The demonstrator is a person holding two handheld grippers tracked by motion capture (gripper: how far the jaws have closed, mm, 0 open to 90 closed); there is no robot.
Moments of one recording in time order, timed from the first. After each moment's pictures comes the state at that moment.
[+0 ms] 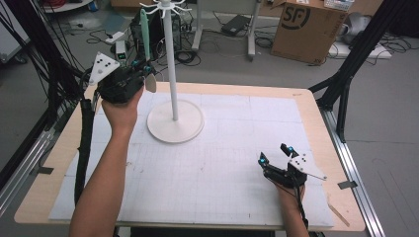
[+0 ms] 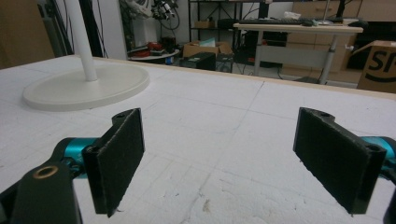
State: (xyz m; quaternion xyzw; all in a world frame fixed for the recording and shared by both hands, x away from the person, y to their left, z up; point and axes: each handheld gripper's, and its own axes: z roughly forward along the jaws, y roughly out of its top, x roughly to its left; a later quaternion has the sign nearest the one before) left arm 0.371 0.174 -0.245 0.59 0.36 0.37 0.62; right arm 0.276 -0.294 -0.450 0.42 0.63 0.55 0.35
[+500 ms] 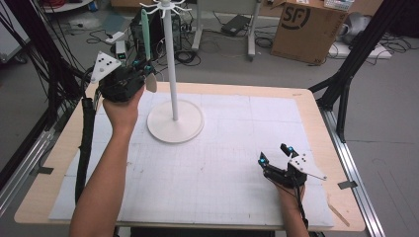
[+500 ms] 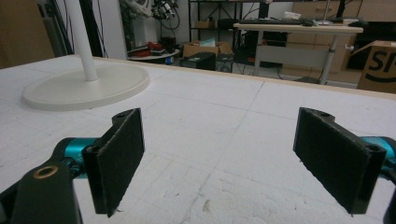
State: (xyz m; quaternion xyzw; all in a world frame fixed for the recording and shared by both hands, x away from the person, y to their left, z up) left arm 0.376 0.174 -0.247 0.59 0.36 0.36 0.62; right arm 0.276 -0.294 -0.450 0.42 0.63 0.55 0.35
